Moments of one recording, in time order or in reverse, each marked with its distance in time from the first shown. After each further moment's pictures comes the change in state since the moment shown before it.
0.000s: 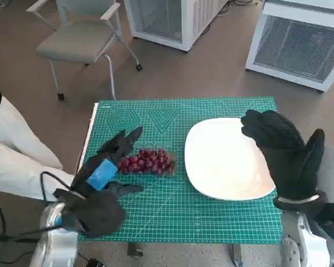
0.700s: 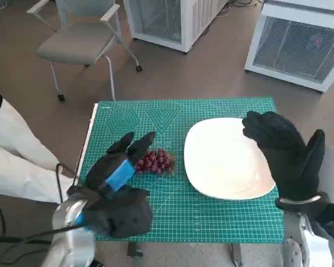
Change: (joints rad) left arm -0.138 0.001 -0.183 0.068 0.162 0.147 -0.058; right arm 0.007 -0.003 -0.005 0.000 -0.003 0.003 0.001
